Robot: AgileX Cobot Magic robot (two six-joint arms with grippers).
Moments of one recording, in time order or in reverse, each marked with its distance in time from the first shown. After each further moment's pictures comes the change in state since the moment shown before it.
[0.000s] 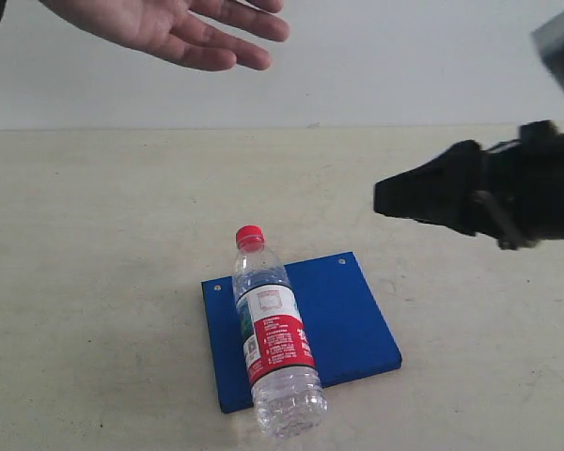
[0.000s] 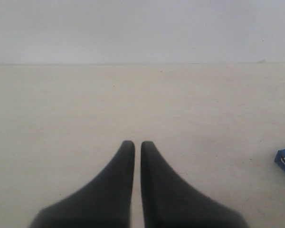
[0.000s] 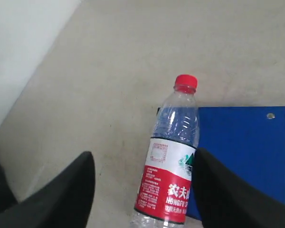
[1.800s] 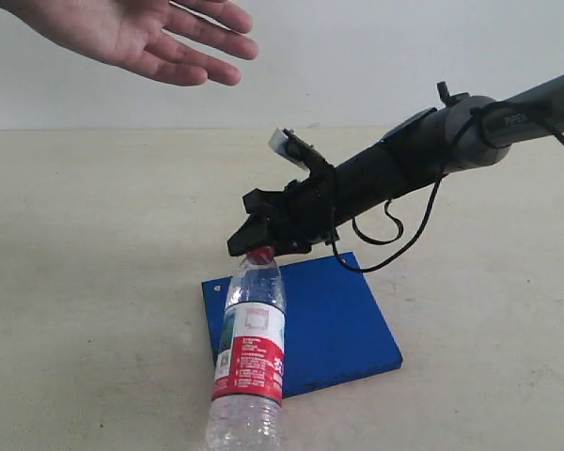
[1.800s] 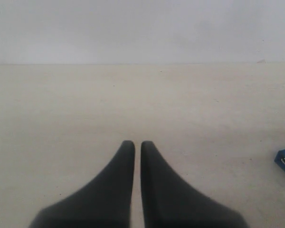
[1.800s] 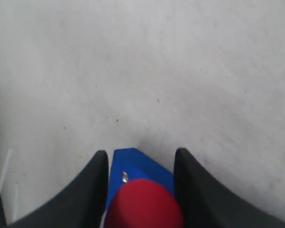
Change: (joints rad) left arm 0.000 0.000 0.000 0.000 0.000 0.000; right arm 0.210 1.027 -0.837 -0.135 0.155 0.157
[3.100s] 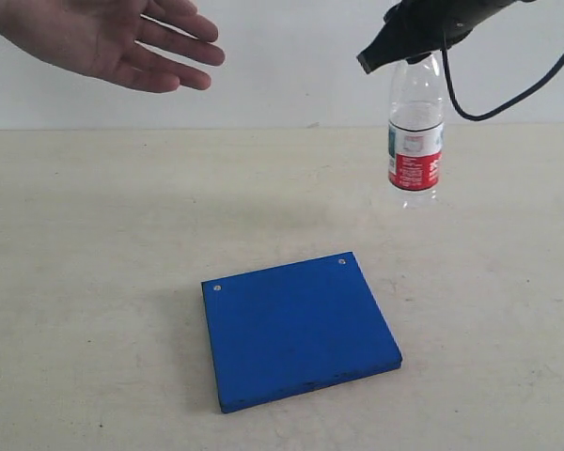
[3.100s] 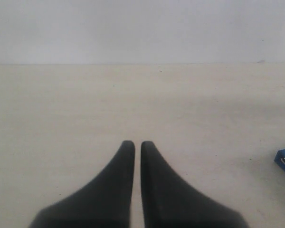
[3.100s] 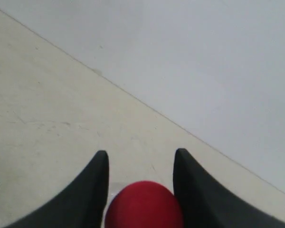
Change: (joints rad) left arm 0.000 0.000 0.000 0.000 0.000 0.000; right arm 0.000 -0.503 0.000 -1.749 -0.441 1.023
